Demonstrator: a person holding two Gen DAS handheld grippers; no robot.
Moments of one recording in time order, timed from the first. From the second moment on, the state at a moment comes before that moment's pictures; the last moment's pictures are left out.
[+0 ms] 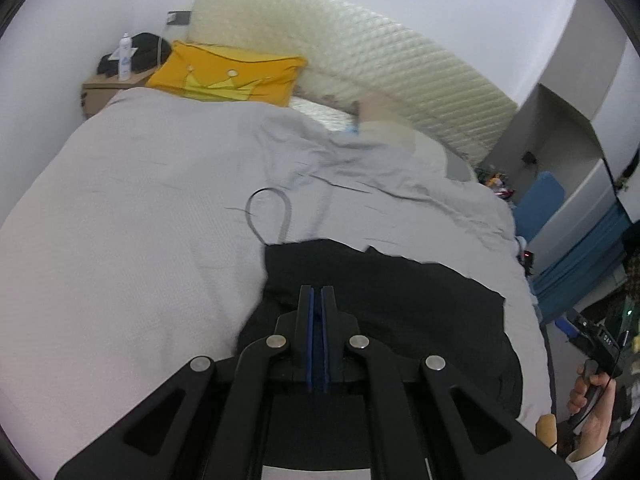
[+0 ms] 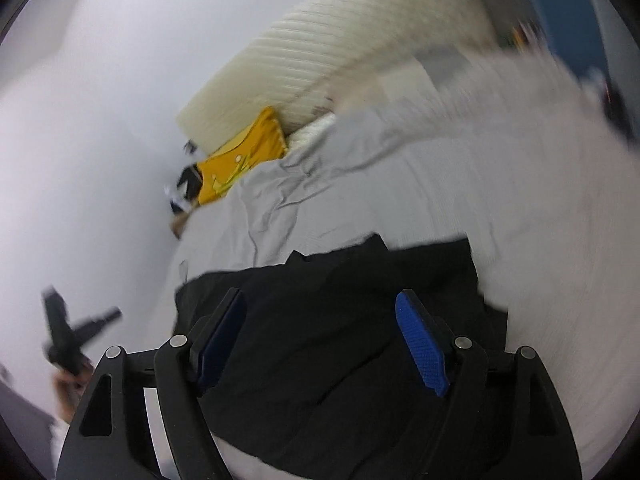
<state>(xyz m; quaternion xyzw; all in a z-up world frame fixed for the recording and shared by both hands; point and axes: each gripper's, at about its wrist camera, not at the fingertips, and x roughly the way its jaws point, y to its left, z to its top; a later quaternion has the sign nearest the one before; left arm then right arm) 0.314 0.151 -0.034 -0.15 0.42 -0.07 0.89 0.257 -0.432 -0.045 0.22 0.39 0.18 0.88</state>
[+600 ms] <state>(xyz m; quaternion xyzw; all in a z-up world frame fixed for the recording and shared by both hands) 0.324 0.027 -0.157 -0.03 0.37 -0.09 0.93 0.253 -0.324 -0.144 0.06 0.34 0.08 0.94</state>
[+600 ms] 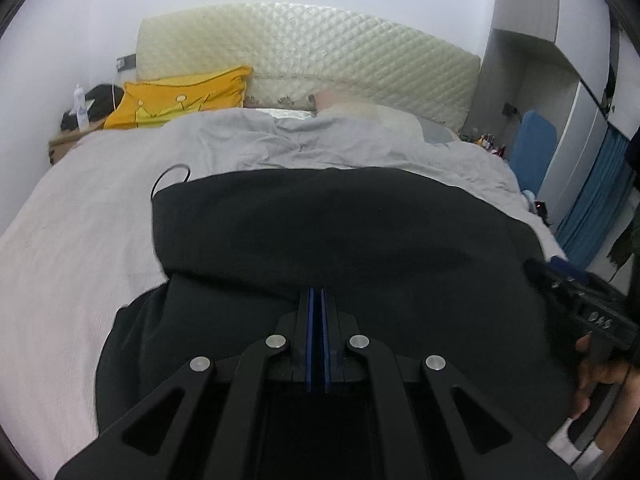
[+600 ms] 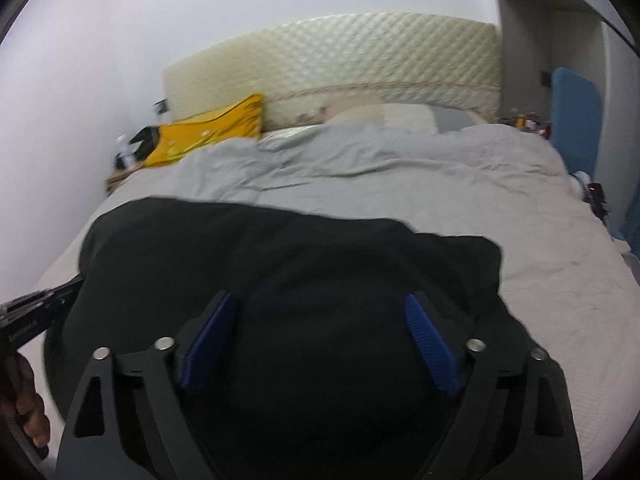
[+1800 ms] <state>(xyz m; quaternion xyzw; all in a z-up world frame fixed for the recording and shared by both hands) 0.319 0.034 -0.134 0.02 0.33 -0.12 0.94 0.268 -0.356 -0.135 0.03 0.36 0.09 0.93</state>
